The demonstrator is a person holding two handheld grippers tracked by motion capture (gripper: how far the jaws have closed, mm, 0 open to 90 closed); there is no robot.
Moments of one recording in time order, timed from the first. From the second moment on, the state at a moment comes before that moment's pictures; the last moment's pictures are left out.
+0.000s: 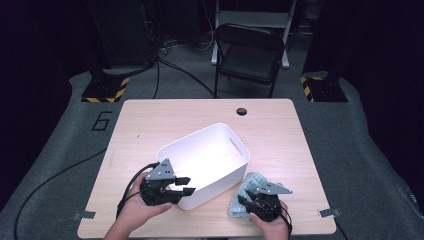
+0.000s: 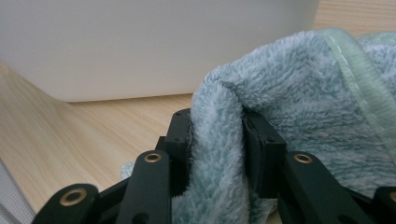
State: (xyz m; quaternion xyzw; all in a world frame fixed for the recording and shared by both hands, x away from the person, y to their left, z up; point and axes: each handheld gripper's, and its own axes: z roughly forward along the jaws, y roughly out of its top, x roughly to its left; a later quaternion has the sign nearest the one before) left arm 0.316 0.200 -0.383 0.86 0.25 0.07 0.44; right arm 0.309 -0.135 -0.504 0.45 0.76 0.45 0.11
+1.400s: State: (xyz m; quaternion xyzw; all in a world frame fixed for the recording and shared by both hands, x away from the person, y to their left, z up) left arm 0.368 0.268 -0.399 0.78 0.42 0.19 0.43; right arm 0.297 -0.148 -0.507 0.47 0.75 0.45 0.11
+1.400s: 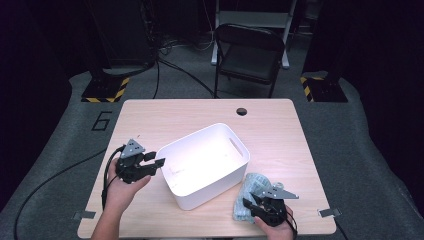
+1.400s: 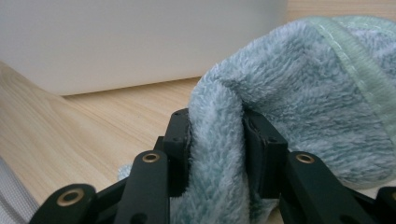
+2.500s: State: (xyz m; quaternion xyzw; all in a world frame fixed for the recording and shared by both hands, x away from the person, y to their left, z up) left arm 0.358 0.246 -0.407 0.78 0.41 0.20 0.43; right arm 0.300 -0.152 -0.502 0.48 0.74 0.46 0.12
